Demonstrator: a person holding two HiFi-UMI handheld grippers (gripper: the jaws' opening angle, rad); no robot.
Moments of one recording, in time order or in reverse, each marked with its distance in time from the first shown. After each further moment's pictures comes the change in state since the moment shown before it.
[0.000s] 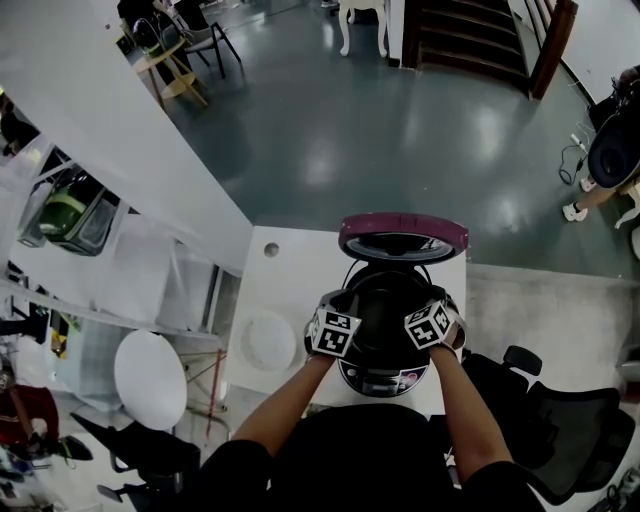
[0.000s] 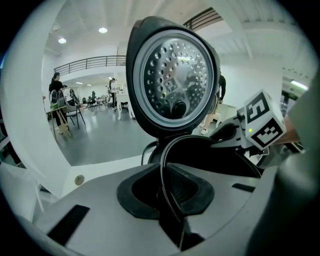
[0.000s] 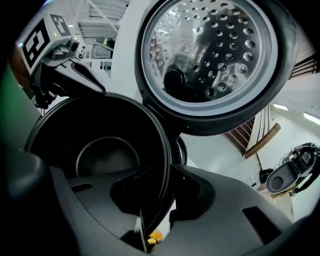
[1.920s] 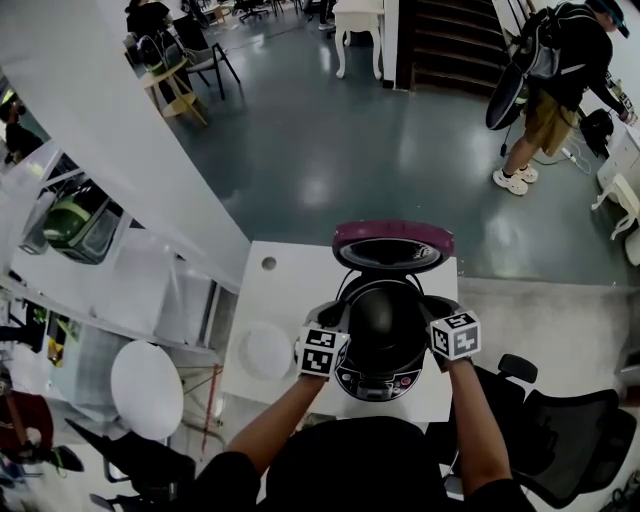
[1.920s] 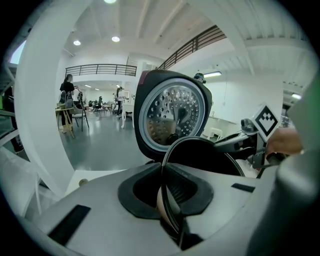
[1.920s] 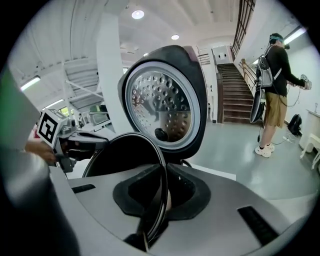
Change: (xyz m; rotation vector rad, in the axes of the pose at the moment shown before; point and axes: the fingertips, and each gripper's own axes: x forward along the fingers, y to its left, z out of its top) left arm -0.072 -0.014 0.046 -0.091 -0.146 0.006; right arm -0.098 -0.024 0.039 0.476 -0.322 0.261
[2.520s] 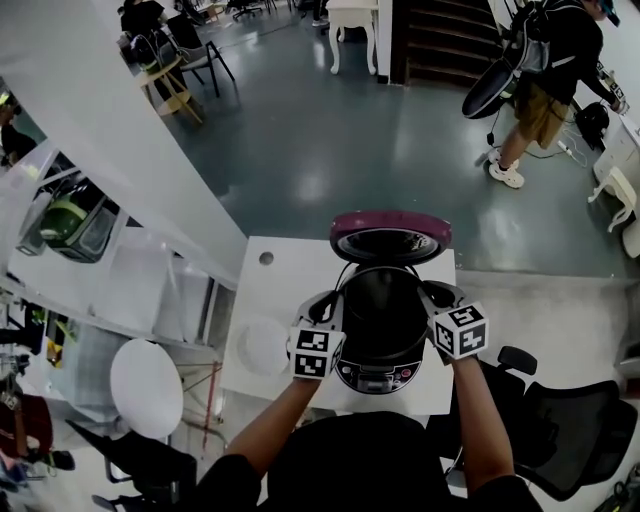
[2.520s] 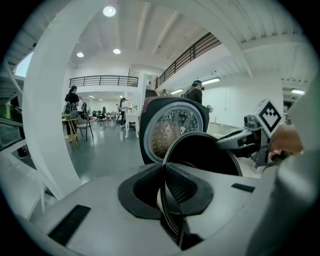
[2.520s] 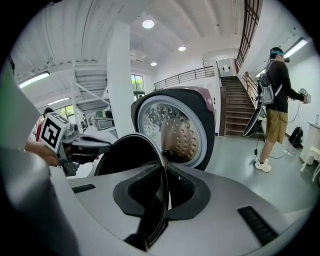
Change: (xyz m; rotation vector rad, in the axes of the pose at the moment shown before) left arm -0.036 0.002 0.035 0.027 -0.110 0.051; right arm -0.034 0.024 0.052 -0.078 -0.116 0.002
